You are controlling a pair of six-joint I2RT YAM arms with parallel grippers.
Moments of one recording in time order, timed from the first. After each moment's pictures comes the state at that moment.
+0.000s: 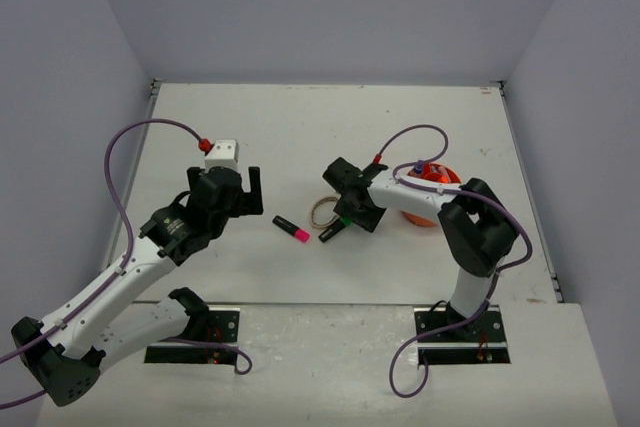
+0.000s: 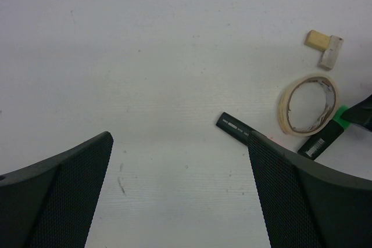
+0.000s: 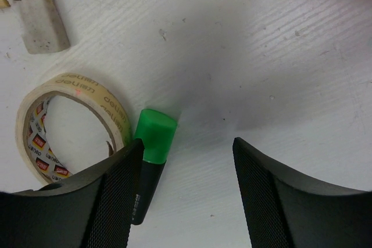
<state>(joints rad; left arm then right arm) -0.67 0.88 0.87 -0.66 -0.52 -0.44 0.78 1.81 1.20 -0.78 0.35 1.34</state>
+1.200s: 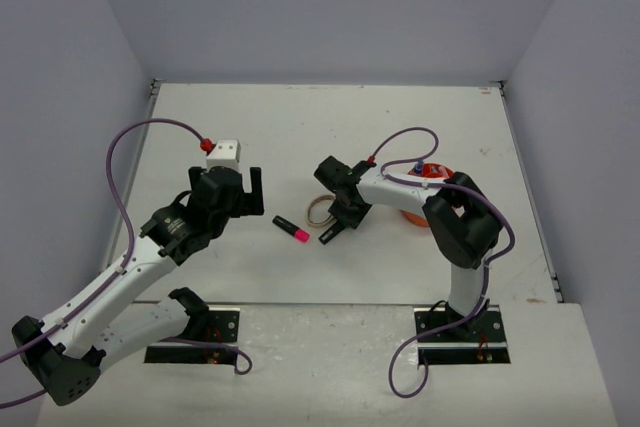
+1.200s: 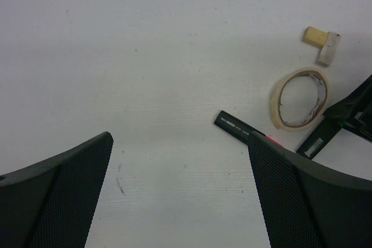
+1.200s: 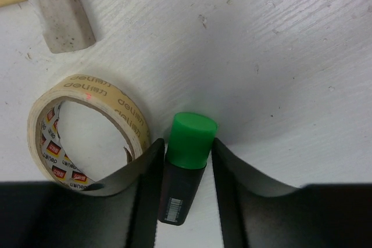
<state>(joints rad) -0.67 0.89 0.87 -0.66 -0.51 -0.43 0.79 1.91 1.27 -0.77 0.30 1.43</state>
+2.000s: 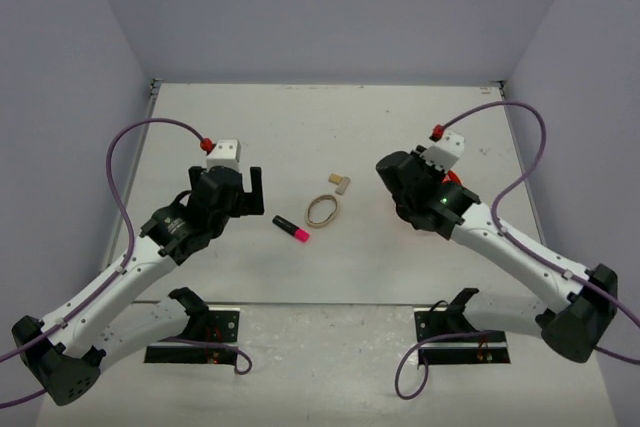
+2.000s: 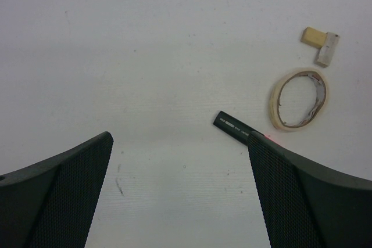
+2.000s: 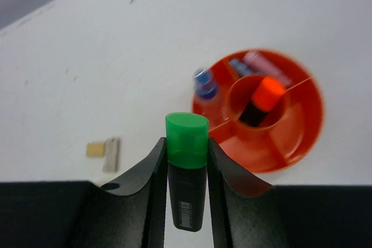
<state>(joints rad) -0.67 0.89 0.87 -0.66 -0.51 -0.43 0.79 1.19 1.05 -0.71 0.97 0.97</state>
